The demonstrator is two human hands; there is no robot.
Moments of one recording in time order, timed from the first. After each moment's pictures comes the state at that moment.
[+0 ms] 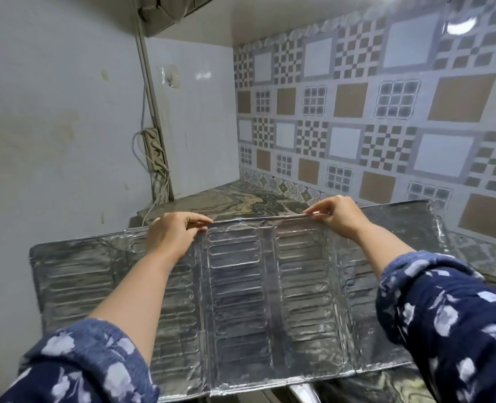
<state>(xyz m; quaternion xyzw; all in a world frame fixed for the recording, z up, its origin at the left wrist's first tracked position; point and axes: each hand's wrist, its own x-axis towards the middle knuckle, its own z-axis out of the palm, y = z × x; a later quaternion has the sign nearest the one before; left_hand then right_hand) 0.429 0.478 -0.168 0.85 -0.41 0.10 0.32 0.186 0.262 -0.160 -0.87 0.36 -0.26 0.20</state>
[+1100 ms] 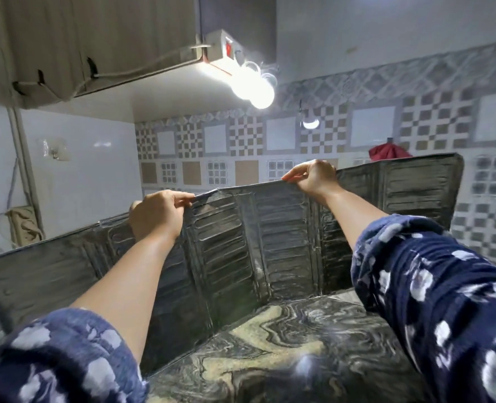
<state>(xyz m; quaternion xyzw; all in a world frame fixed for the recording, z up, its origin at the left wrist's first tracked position) 0.346 0.333 -0.024 0.71 -0.49 0.22 0.45 0.086 0.214 0.024 -0.77 0.44 -0.46 0.03</state>
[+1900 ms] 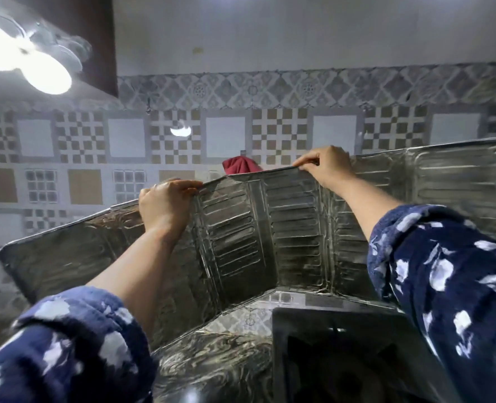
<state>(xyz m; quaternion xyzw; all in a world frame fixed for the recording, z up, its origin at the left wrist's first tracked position) 0.038 0.130 -0.004 0.52 -0.63 0.17 0.55 -0.256 0.137 0.064 -0.68 0.56 -0.44 -0.16</state>
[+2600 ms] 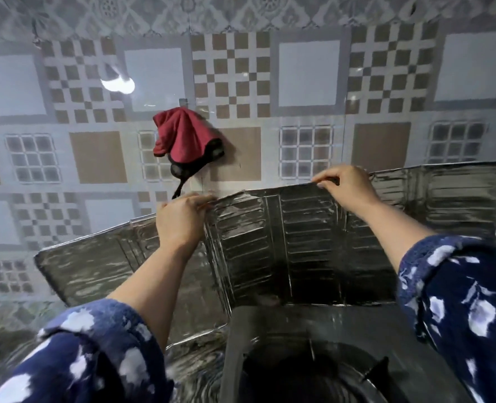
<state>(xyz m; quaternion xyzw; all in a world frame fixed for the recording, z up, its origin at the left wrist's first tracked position) -0.105 0.006 -0.098 0.50 -0.71 0.11 0.48 -0.410 0.043 -0.053 -0.66 0.61 -0.43 -0.10</state>
